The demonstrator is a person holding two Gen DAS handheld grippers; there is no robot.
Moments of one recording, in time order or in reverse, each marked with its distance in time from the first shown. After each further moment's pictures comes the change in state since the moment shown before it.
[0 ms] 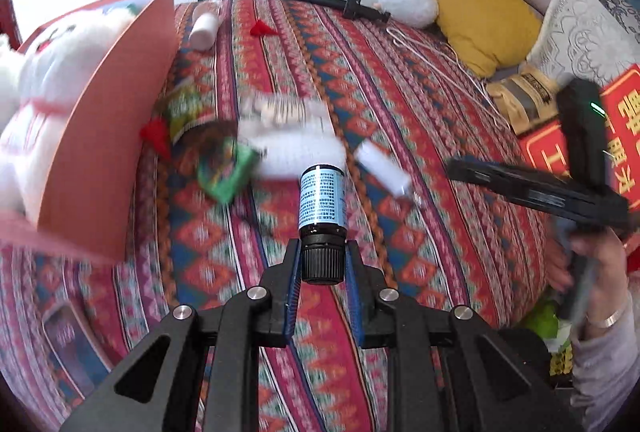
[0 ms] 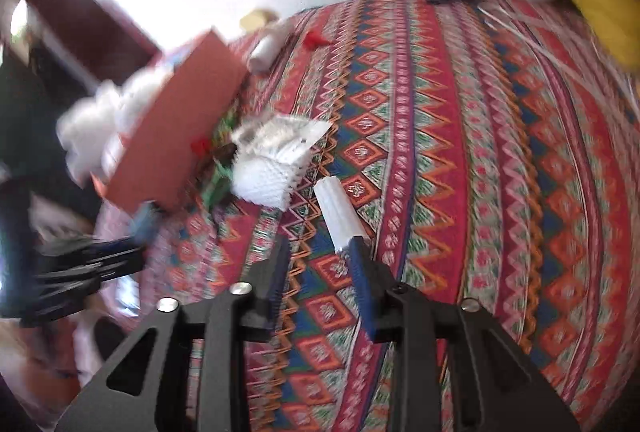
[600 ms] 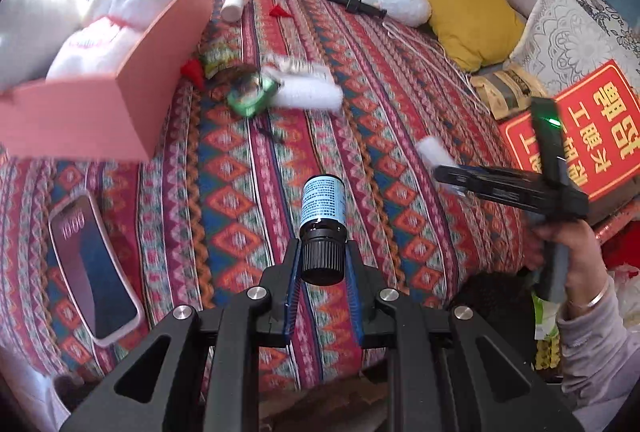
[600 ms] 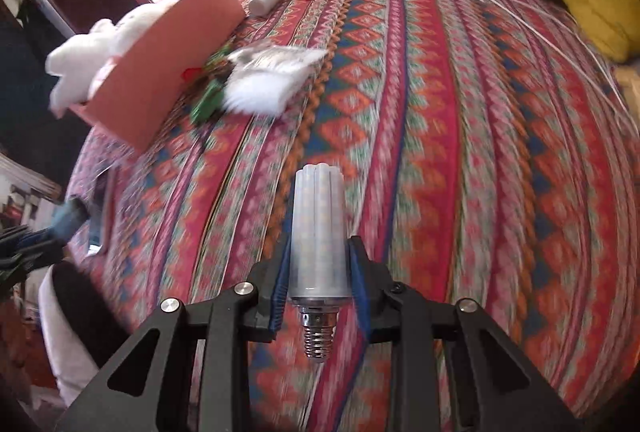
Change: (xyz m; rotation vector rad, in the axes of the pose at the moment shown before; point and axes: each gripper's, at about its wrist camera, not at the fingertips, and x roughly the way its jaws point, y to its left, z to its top) left arm -0.058 0.012 -0.099 -0.060 -0.014 -0.039; right arm -0.030 0.017 -0.077 0.019 0.078 -0.089
